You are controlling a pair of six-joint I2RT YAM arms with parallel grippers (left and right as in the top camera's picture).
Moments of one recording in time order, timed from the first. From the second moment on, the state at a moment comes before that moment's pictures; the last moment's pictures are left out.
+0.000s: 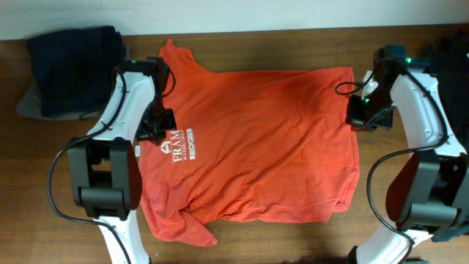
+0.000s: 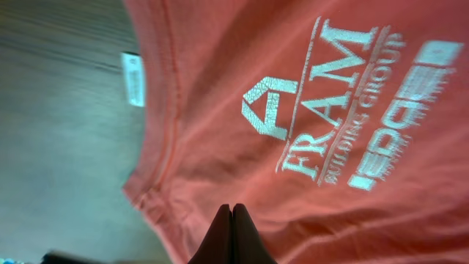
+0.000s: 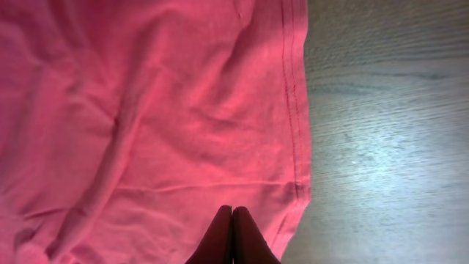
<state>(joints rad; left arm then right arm) -0.12 2.12 1.73 -1.40 -0.08 -0.37 -0.16 1.91 1.61 -1.27 -0.10 0.12</state>
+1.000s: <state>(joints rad) -0.04 2.12 1.53 -1.18 -0.05 -0.37 -0.16 1.97 1.37 -0.96 -0.10 0.16</state>
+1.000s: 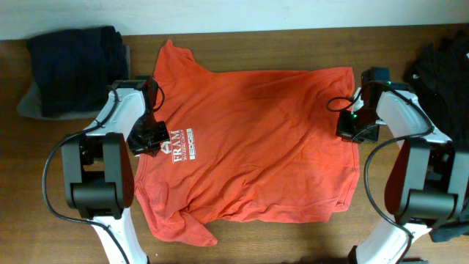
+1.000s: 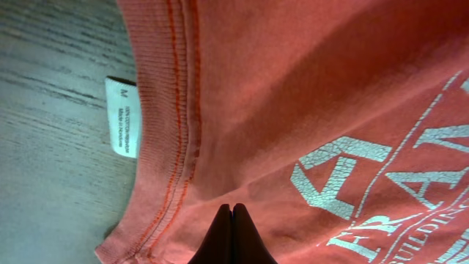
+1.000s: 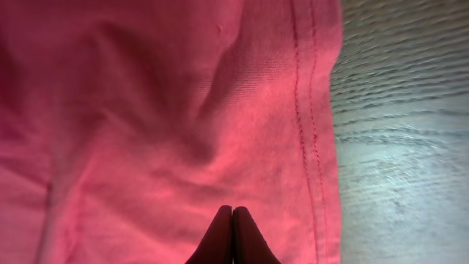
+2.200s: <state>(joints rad) -0.04 2.16 1.53 -1.14 -0.06 -0.37 -0.23 1.99 1.30 -0.85 -0.10 0.16</state>
